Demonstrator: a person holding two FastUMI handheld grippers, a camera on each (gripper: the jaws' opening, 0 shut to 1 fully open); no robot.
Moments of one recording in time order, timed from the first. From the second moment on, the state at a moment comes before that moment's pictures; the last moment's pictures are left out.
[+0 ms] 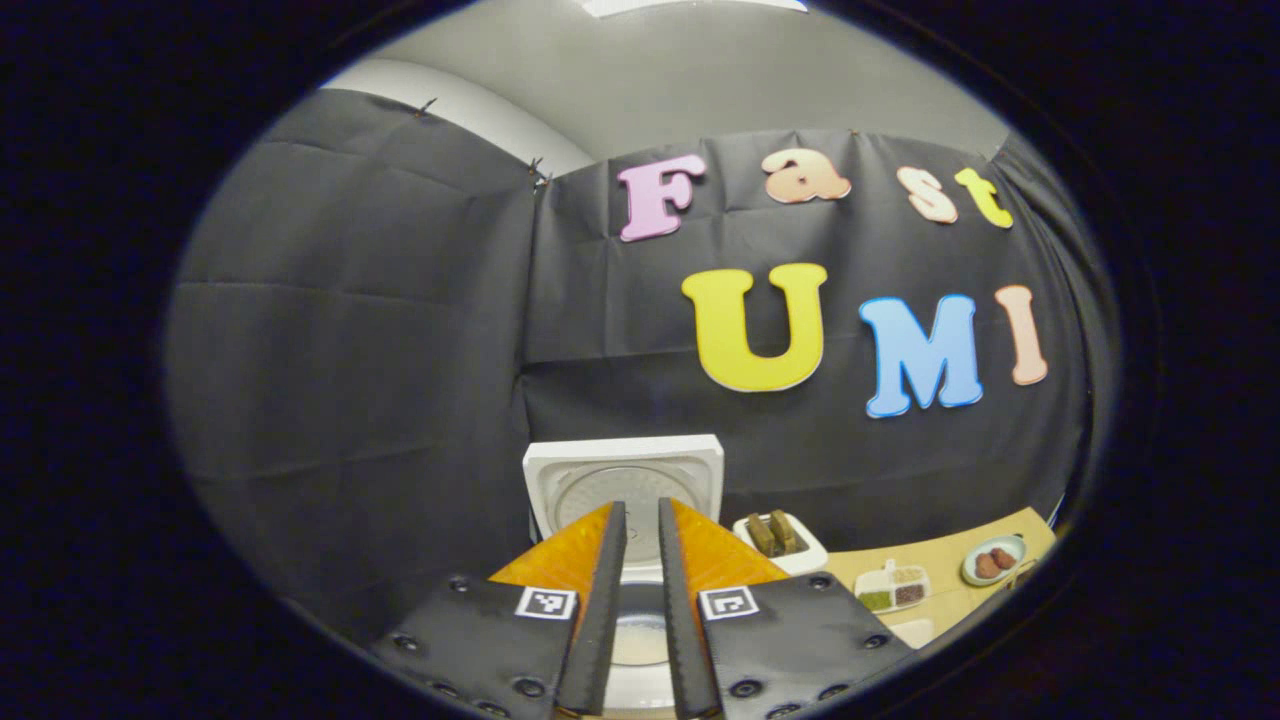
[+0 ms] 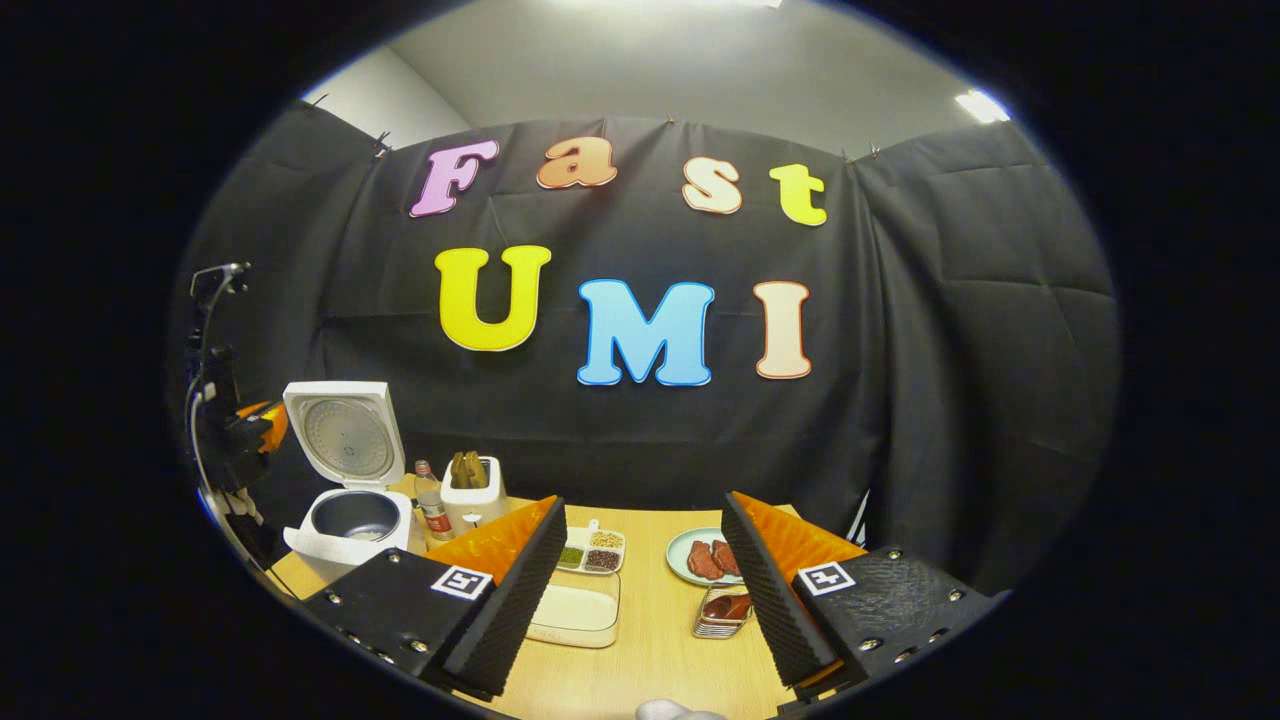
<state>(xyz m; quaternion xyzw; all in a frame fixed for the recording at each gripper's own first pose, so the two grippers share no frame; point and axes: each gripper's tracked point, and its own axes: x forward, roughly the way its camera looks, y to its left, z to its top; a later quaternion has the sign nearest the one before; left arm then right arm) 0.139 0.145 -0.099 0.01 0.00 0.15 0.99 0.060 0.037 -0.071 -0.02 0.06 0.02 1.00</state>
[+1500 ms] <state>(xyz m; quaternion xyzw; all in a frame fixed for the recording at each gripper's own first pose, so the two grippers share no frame) 0.039 0.002 -0.079 0.02 0.01 0.03 1.00 0.170 -0.103 -0.321 0.08 0.17 -0.09 0.98</state>
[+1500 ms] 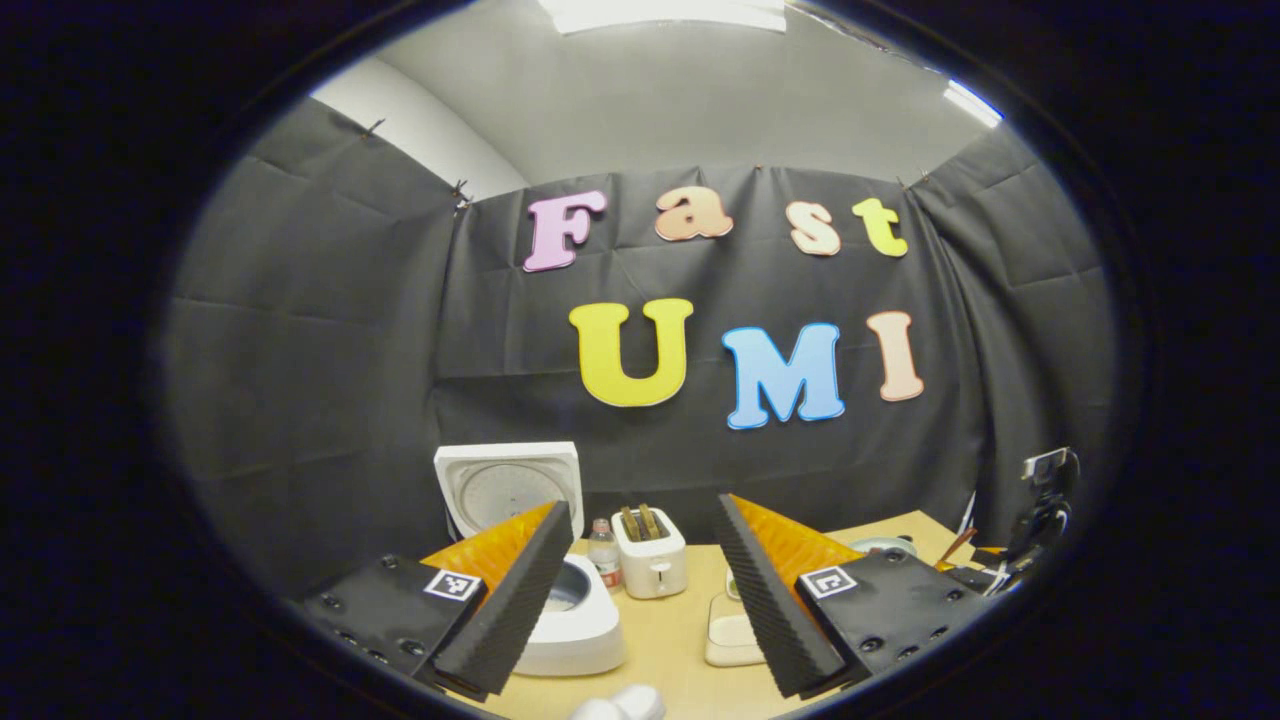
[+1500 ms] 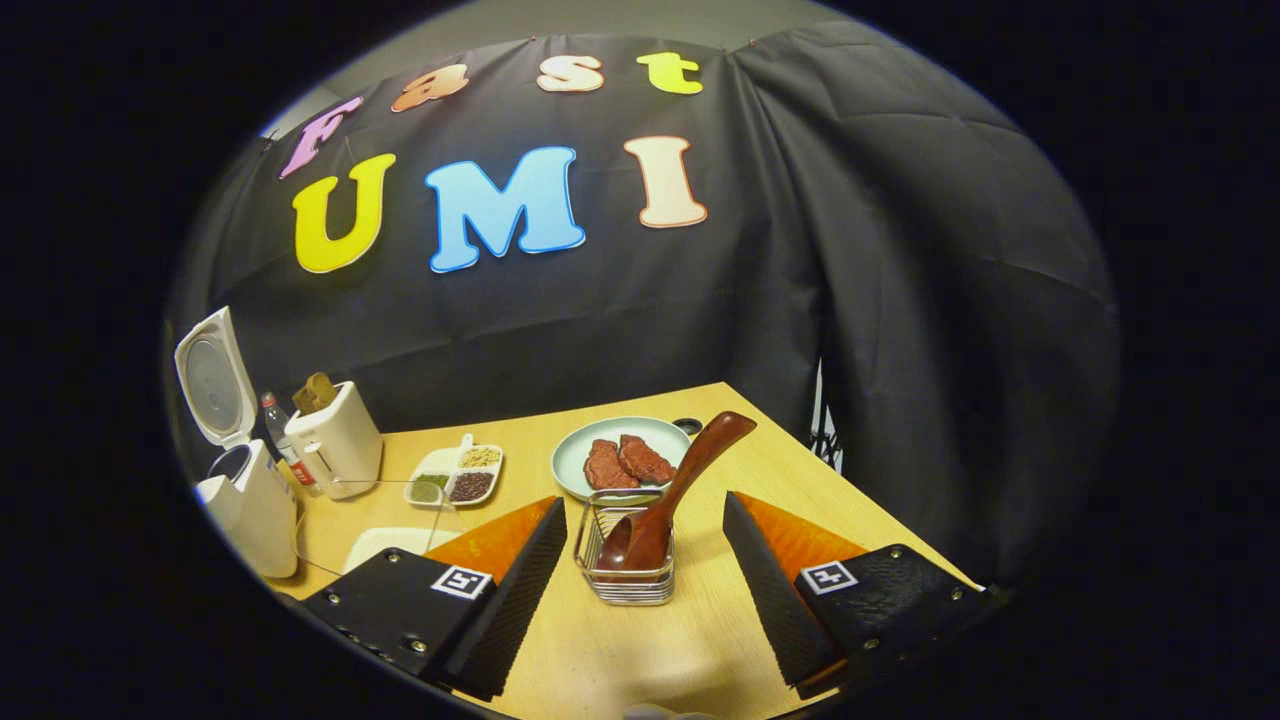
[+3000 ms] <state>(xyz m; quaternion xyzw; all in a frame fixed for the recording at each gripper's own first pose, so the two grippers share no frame) 0.056 -0.007 -0.102 0.04 0.03 0.07 1.00 0.274 -0.115 -0.347 0.13 0.18 -0.07 0.97</state>
